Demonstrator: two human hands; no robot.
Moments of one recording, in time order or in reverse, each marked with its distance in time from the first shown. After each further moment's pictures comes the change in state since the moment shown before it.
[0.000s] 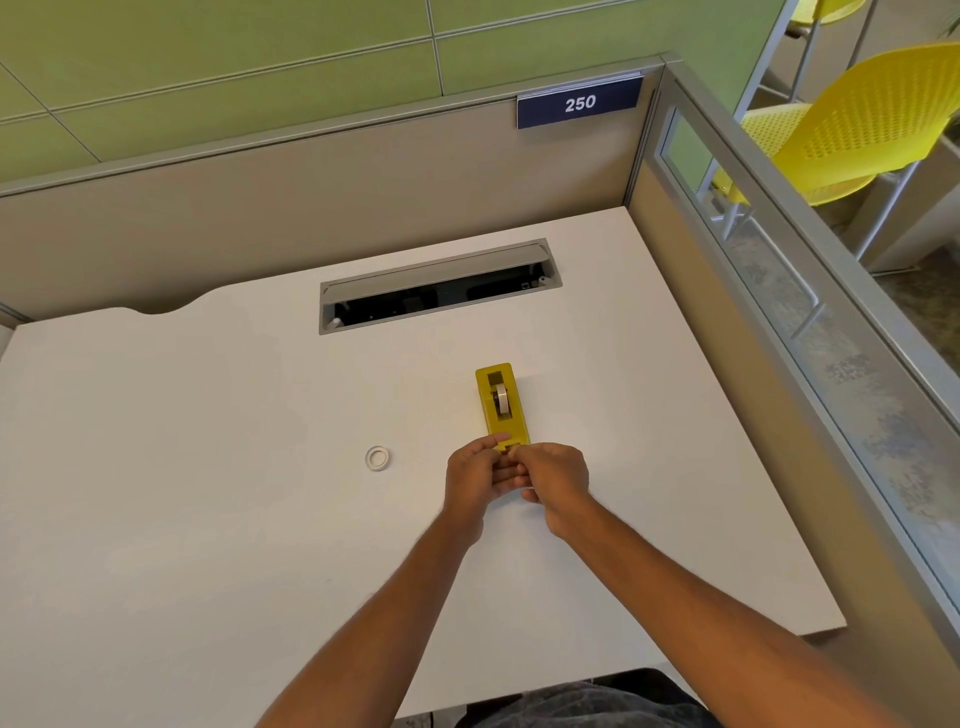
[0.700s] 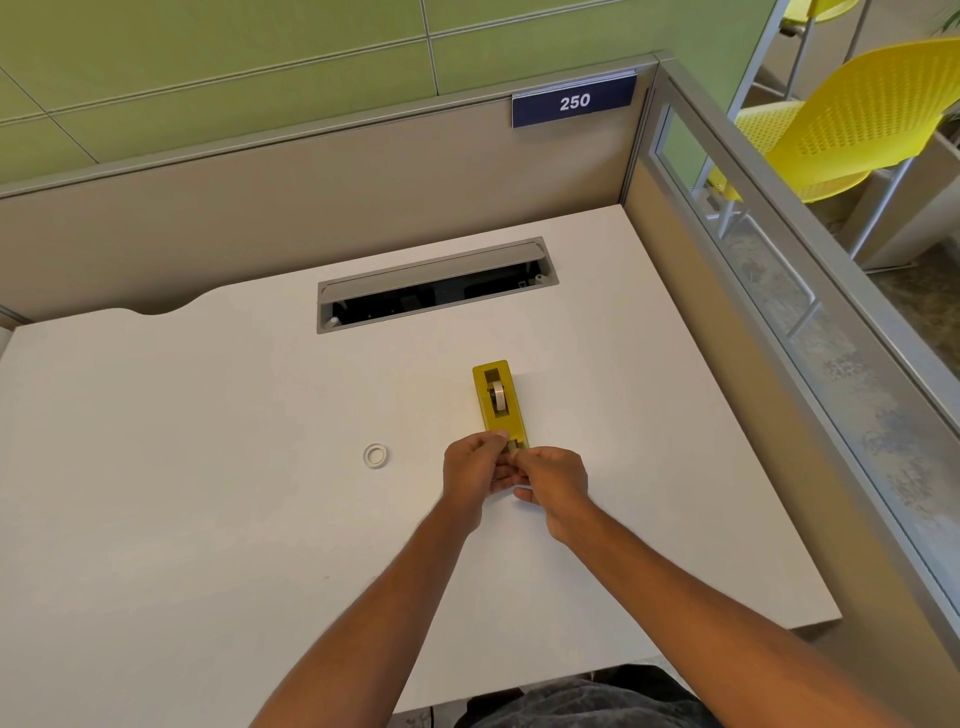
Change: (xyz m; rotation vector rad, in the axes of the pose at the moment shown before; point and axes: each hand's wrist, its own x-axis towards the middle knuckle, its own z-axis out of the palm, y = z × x) left_hand 0.000 0.004 0.005 0.076 0.050 0.009; right_hand 0.003 0.016 -0.003 0.036 -0.027 -0.015
